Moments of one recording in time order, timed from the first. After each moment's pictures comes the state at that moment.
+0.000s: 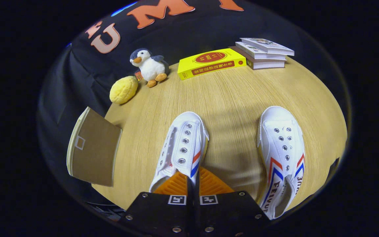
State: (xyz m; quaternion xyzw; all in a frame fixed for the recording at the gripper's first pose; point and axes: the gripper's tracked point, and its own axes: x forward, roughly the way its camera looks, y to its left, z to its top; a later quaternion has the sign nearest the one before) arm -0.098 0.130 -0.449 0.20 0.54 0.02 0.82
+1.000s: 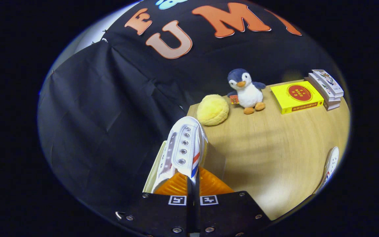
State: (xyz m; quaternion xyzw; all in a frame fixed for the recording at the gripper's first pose) arm -0.001 0.407 -0.271 0.23 0.48 0.19 0.83
